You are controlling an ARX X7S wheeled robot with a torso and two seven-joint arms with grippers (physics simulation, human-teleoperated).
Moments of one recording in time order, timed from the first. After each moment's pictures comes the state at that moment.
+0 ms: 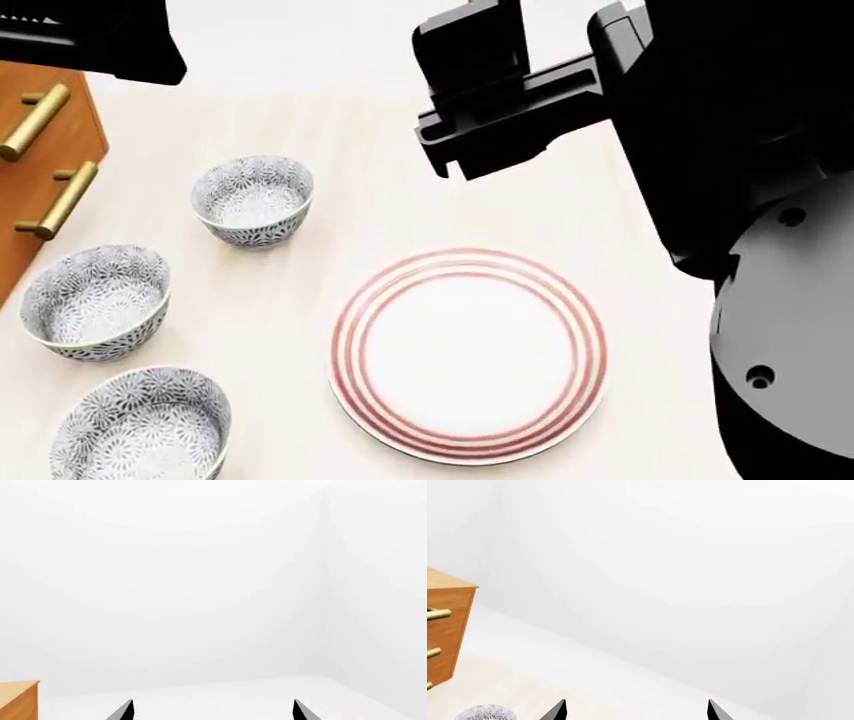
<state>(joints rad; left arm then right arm) -1.26 -0.22 0.00 0.52 -1.26 -1.36 -0.85 1.49 0.61 -0.31 -0.48 1.64 1.37 1.03</state>
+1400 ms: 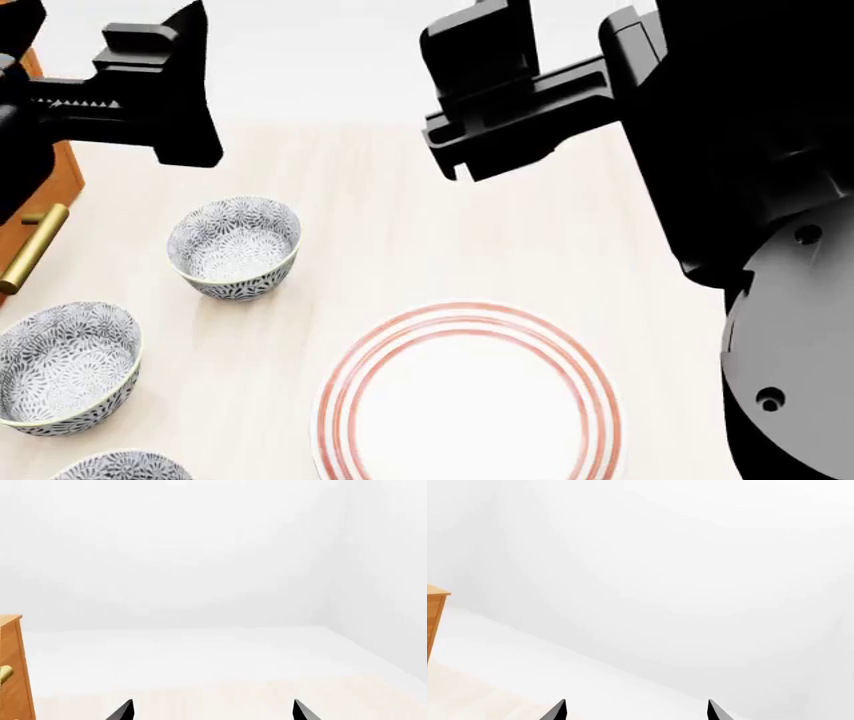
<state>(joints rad) -1.20 -0.24 0.03 0.39 -1.47 -1.36 -1.06 1.49 0.66 -0.34 -0.52 1.62 1.30 1.01</state>
